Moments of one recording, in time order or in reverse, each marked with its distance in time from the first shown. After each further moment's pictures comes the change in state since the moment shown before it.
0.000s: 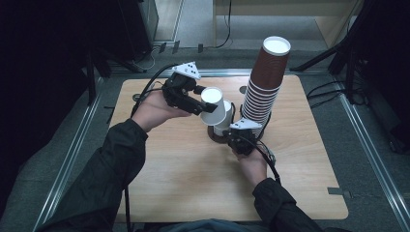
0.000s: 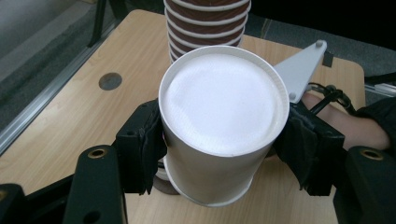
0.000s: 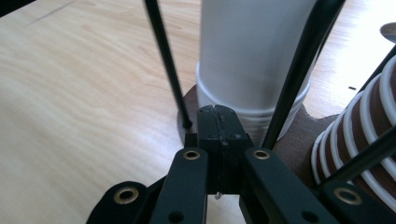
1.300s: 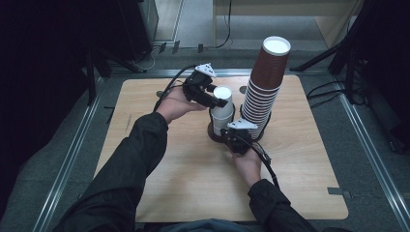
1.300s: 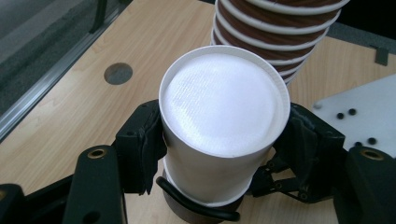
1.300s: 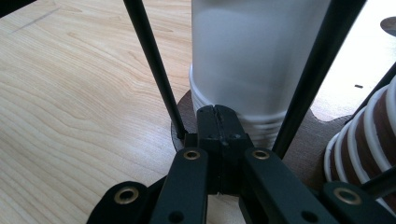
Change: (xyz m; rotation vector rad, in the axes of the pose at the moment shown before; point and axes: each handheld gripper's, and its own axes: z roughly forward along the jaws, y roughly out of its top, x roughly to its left) left arm 0.044 0.000 0.075 0.037 0.013 -0.023; right arm 0.002 -0.005 0.022 -0.031 -0.055 0.057
